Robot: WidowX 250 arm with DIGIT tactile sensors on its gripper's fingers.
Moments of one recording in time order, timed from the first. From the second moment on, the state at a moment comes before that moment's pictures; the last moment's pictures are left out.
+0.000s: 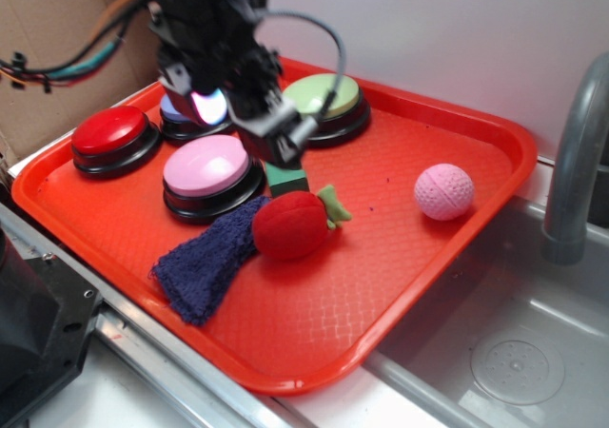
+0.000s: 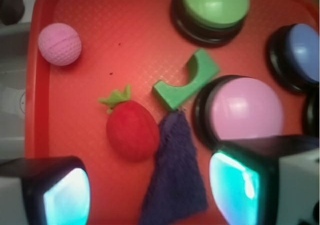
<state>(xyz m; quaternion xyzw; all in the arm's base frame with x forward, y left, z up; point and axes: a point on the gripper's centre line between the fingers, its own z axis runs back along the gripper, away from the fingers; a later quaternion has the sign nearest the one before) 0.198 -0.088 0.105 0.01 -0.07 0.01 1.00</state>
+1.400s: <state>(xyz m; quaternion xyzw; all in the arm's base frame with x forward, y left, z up) 0.196 -0.093 0.026 0.09 0.01 0.01 1.00</state>
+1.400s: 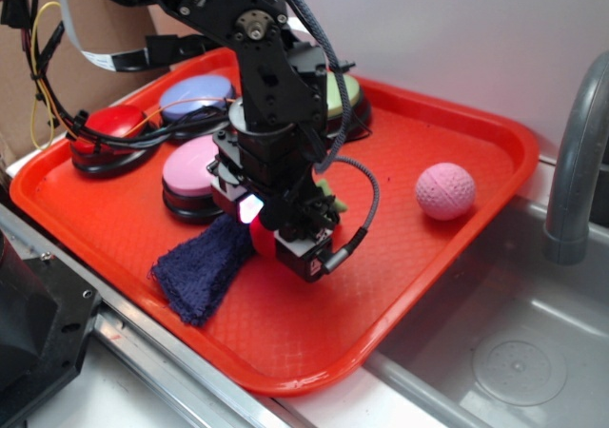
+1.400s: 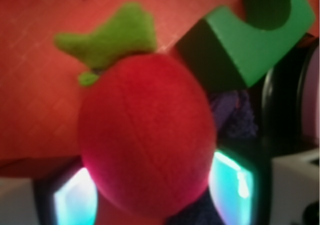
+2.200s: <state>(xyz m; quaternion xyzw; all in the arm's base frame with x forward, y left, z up) 0.210 -0.077 0.094 0.02 0.00 0.08 1.00</state>
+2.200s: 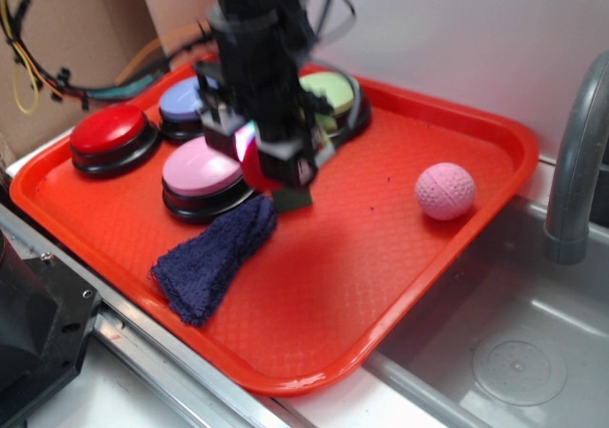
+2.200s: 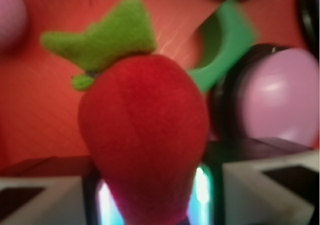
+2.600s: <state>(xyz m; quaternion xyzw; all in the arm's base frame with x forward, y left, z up) 0.213 -0.018 0.153 -0.01 -0.02 0.17 0.98</state>
